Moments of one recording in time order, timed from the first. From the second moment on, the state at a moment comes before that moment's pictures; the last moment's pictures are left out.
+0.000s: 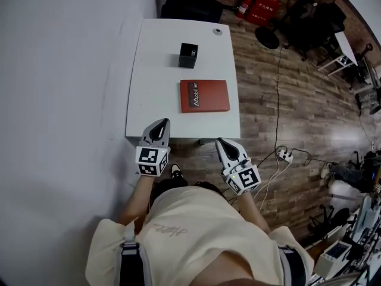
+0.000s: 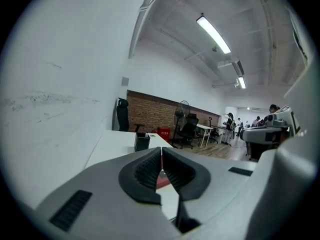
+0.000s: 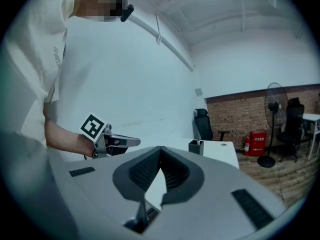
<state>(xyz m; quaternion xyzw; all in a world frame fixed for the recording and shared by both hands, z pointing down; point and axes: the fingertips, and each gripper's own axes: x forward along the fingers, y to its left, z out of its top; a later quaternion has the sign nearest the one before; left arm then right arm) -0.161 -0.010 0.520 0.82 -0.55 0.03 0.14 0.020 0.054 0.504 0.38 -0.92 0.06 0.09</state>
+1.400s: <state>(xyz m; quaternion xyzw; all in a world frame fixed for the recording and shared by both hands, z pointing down) -0.137 -0.191 0.491 0.80 -0.58 0.08 0.11 0.029 -0.184 0.538 0.31 -0.95 0.08 0.05</state>
